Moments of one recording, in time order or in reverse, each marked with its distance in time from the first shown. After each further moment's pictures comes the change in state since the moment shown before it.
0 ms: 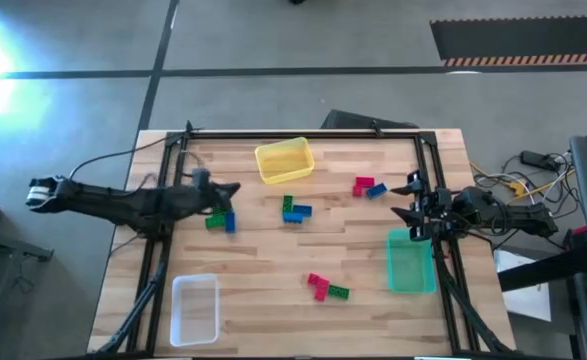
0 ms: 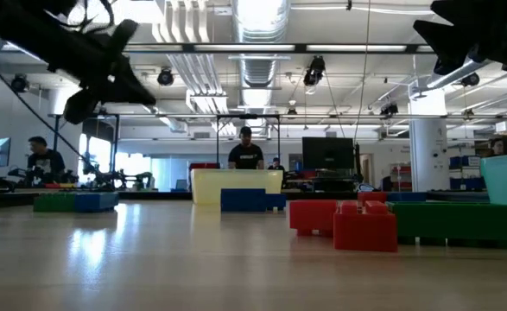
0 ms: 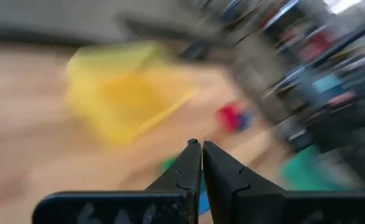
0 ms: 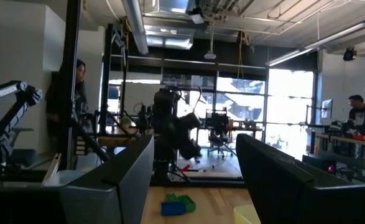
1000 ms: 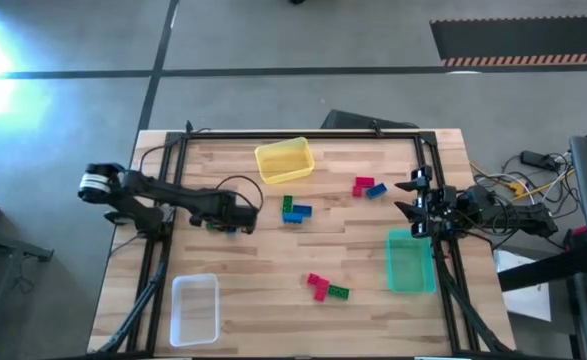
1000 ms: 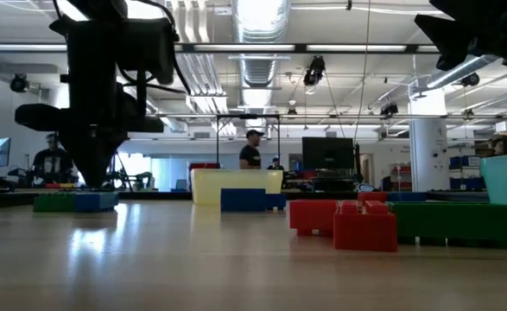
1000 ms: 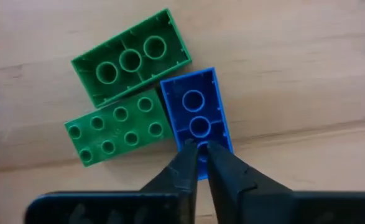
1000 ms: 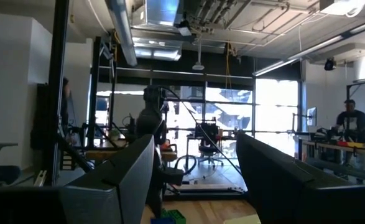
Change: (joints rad) left arm -0.002 0.734 0.448 -0.830 0.423 -0.496; right arm 0.000 0.000 0.016 0.037 0.052 0.000
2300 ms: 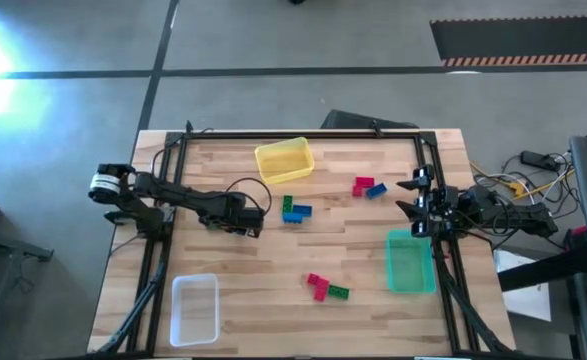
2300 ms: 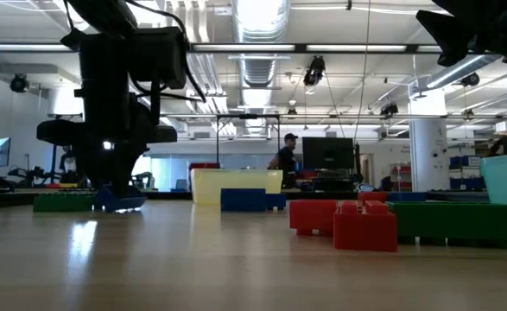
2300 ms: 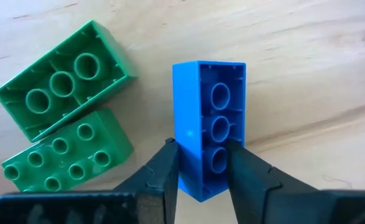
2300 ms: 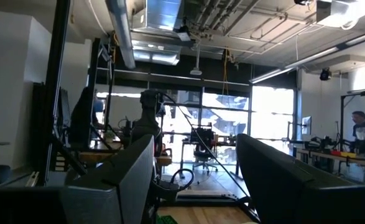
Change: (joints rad) left arm 0.001 0.077 0.007 0.131 -0.005 0.134; right arm 0.000 0.000 0.005 0.015 0.002 -0.043
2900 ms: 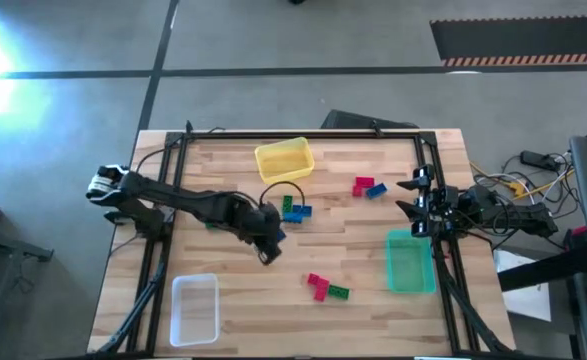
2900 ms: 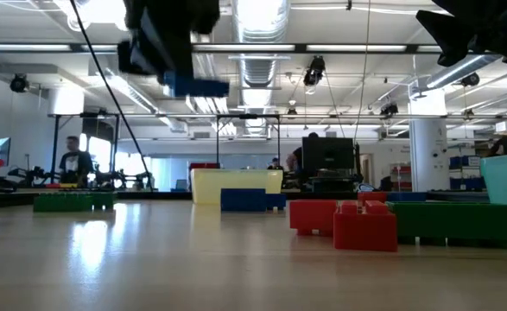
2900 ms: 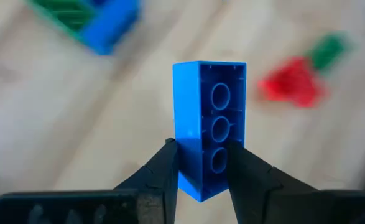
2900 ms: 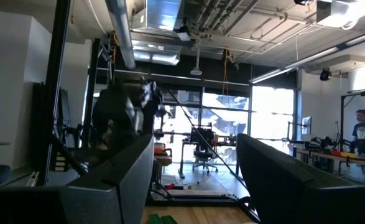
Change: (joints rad) left arm -0.164 -0.006 0.440 -0.052 0.138 0.511; right arm 0.000 0.000 0.000 0.000 0.000 0.000
